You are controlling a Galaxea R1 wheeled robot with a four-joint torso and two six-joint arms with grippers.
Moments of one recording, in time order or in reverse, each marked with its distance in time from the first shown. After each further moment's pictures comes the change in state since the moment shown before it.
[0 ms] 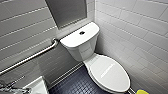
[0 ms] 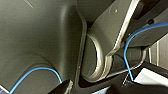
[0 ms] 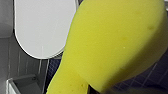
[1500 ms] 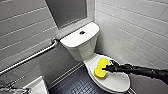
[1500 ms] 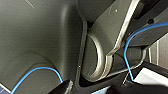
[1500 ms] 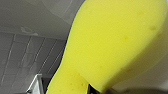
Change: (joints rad) left arm 0.000 -0.007 0.007 0.002 0.000 -0.001; right arm 0.588 0.709 -0.384 -0.043 -0.424 0.001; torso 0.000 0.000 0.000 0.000
